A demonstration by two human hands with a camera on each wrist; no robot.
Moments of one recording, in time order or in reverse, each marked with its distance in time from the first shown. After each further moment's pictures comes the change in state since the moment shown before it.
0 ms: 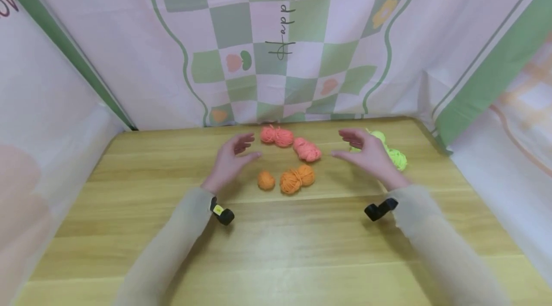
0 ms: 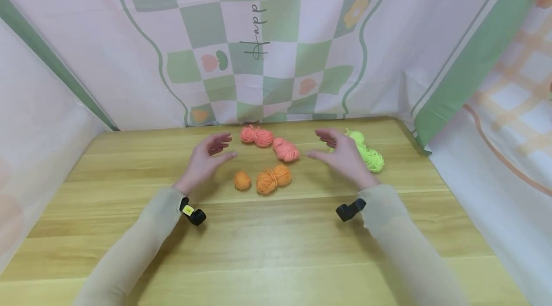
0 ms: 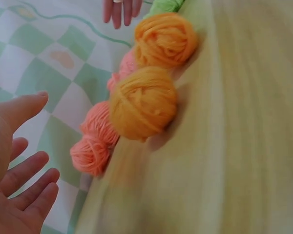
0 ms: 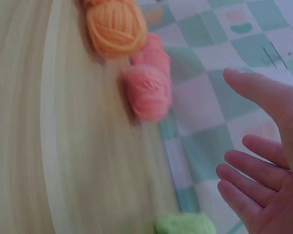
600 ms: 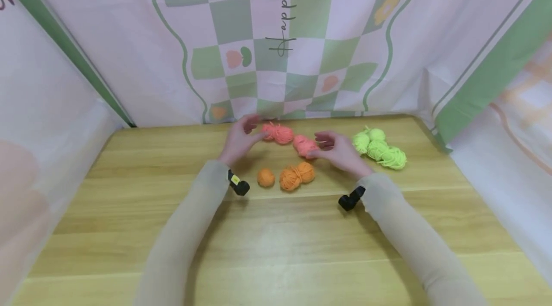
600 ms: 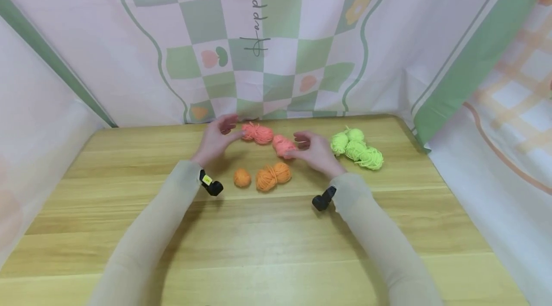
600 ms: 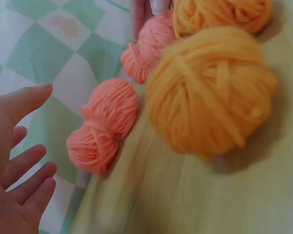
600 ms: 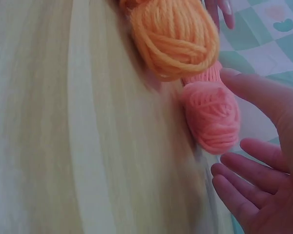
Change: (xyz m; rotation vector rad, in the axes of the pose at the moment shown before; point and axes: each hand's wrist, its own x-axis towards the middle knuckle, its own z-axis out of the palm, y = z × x) left_hand 0.057 -0.010 0.015 -0.005 0.033 -0.007; right_hand 0.033 0.011 0.054 0.083 -0.137 0.058
